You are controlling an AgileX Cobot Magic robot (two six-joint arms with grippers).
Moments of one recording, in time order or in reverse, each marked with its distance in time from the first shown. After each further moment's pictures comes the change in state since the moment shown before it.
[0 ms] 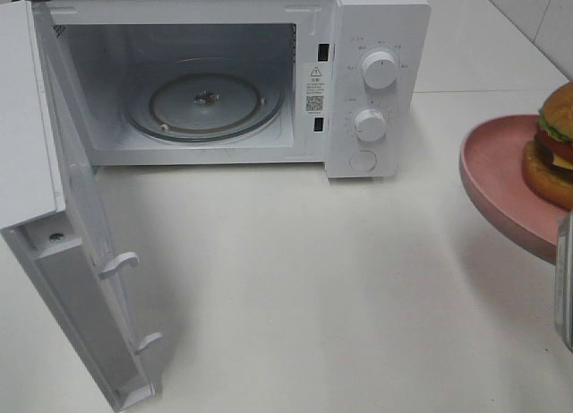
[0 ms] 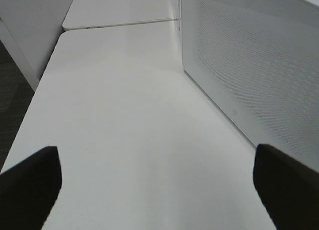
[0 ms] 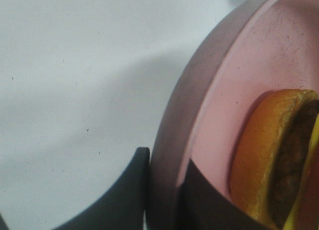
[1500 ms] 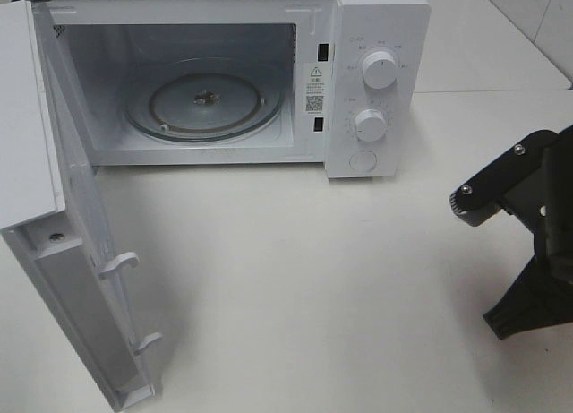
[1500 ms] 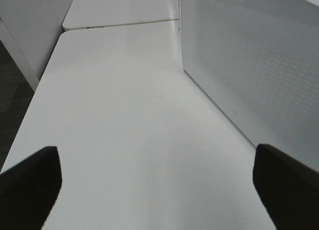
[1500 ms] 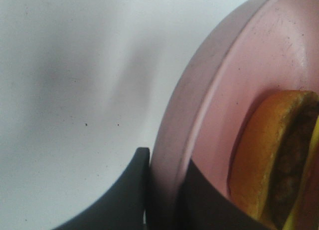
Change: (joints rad) left arm 0.000 0.000 0.000 0.000 0.000 0.000; right arm 0.000 0.599 -0.196 -0.063 0.256 1.076
